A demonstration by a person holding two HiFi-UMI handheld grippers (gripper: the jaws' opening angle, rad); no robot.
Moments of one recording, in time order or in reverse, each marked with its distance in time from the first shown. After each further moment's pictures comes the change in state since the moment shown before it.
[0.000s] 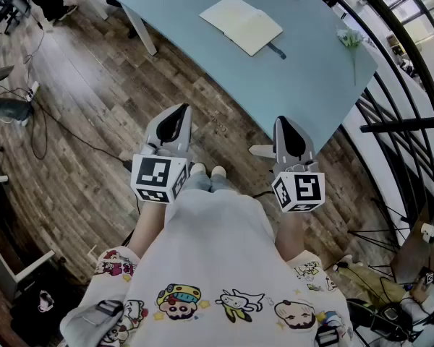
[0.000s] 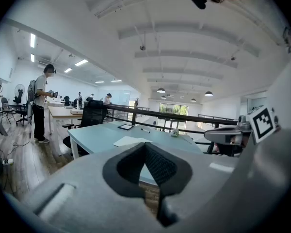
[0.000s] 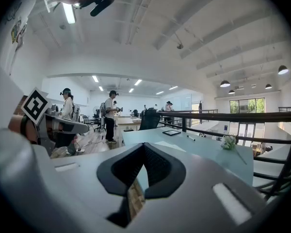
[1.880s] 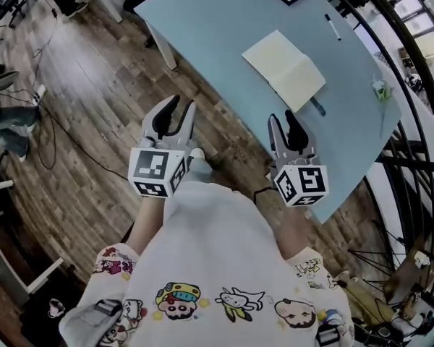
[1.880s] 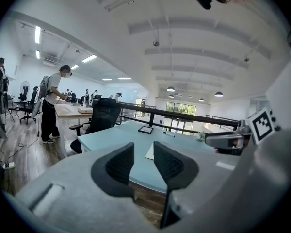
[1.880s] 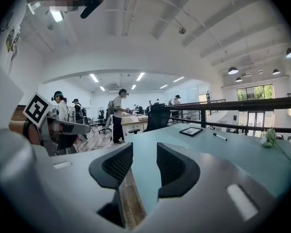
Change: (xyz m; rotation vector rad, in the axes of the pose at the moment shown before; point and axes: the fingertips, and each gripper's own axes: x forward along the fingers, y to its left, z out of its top) left arm 0.113 0.242 0.046 -0.043 0.020 0.051; right arm 0.265 0.061 0.031 0.076 0.051 0.079
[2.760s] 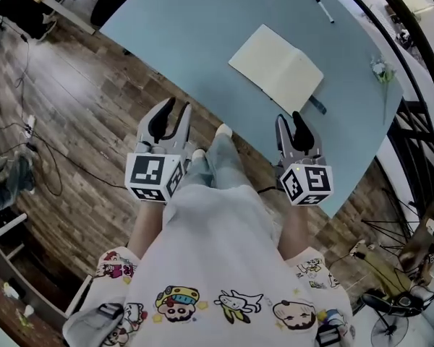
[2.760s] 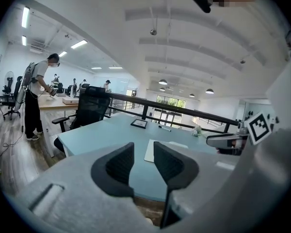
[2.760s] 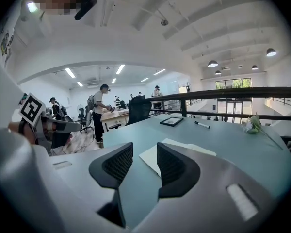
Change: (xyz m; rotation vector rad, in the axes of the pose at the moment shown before) left arm 0.099 0.029 0.000 0.002 0.105 -0.144; right arm 0.047 -0.067 -0.021 0.120 0.082 -0.213
